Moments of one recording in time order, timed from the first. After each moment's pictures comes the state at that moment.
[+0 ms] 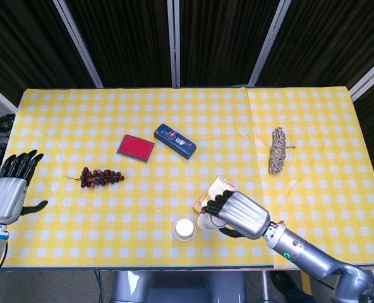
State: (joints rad) left arm -0.27 -1.04 -0.07 -1.83 1.35 1.37 0.23; right arm 0.67 -1.07 0.07 -1.91 -1.81 1.00 -0.08
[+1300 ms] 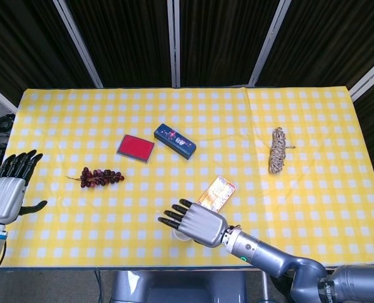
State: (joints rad) left arm -0.26 -1.03 -0.08 -1.82 1.36 1.35 0.20; right arm 0.83 -1.26 0.11 -1.97 -1.52 0.78 -0.49
